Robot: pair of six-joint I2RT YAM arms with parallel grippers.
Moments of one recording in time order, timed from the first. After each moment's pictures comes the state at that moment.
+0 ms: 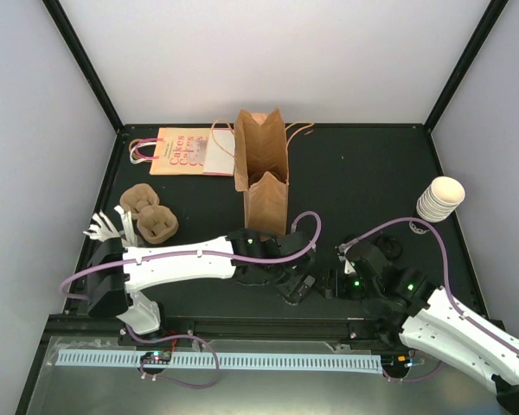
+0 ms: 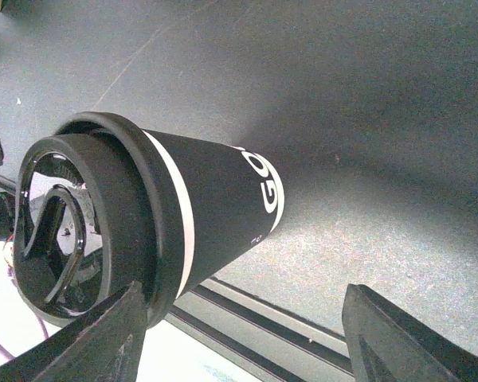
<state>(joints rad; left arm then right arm) -1.28 1.56 1.29 -0.85 -0.01 -0.63 0.85 0.60 0.51 -0.83 -0.21 0.87</state>
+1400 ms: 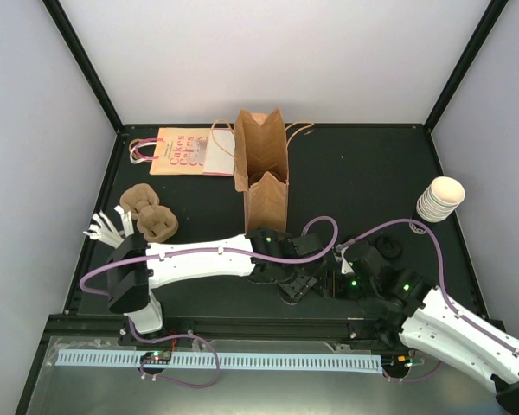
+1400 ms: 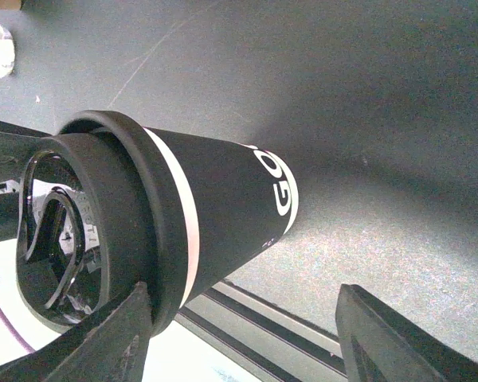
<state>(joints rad) -1.29 1.70 1.40 -0.95 -0.05 -0.53 0.84 0.61 0.46 -0.74 -0.26 0.88</state>
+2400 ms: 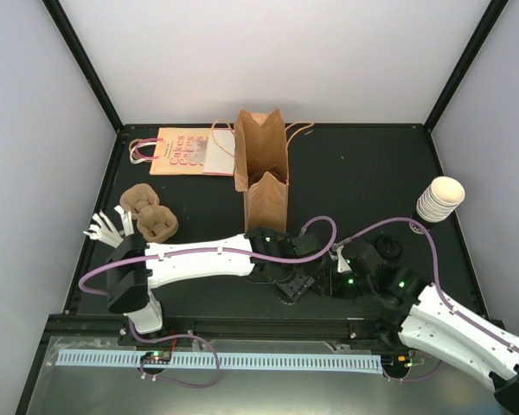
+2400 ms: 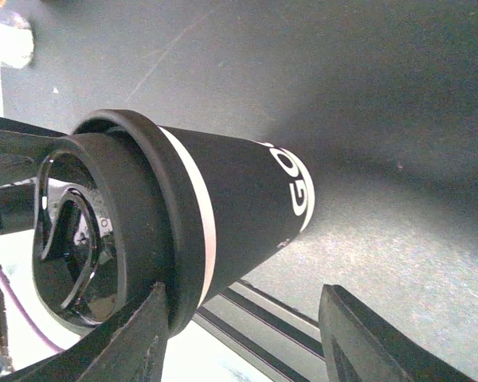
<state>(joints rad) -1.29 1.70 1.40 -0.97 -0.05 -0.54 0.83 0.65 0.44 -0.66 -0.32 0.88</state>
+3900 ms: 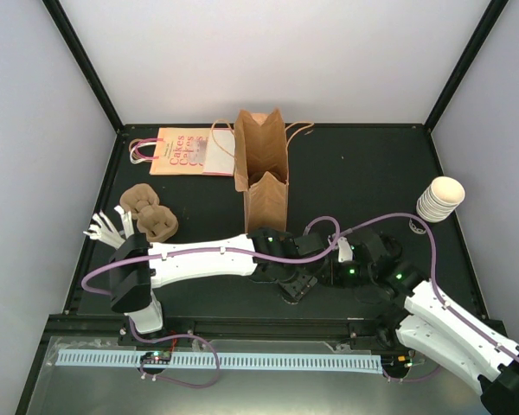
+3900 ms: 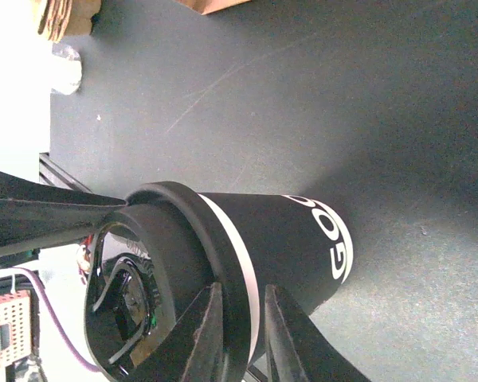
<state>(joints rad) -1.29 1.71 1.41 -0.95 -0.05 -0.52 0.66 0.73 0.45 -0.57 -0.46 0.76</state>
